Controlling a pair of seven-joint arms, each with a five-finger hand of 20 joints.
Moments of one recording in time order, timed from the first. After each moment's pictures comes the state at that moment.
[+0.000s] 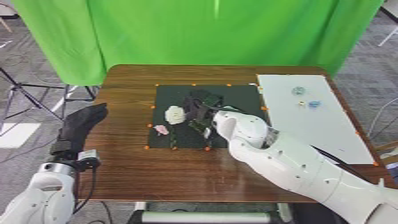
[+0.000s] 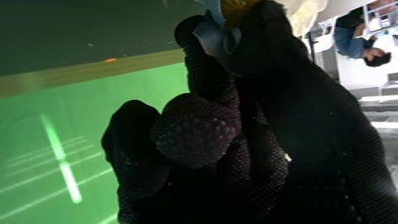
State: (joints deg) left arm 116.7 -52.6 -94.7 -106.5 54.0 9.5 12.3; right arm -52.1 -62.3 26.9 -87.0 -120.4 0.9 13.2
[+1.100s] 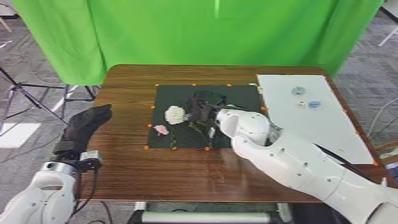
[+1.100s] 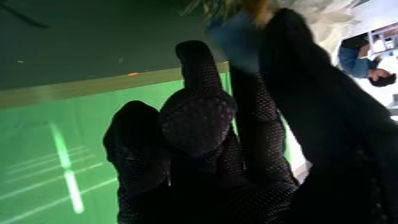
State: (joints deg) left arm 116.3 -53.1 -95.1 -106.5 54.4 6.3 9.7; right arm -52.1 -61.8 28.6 -86.6 -121.7 -5.0 13.3
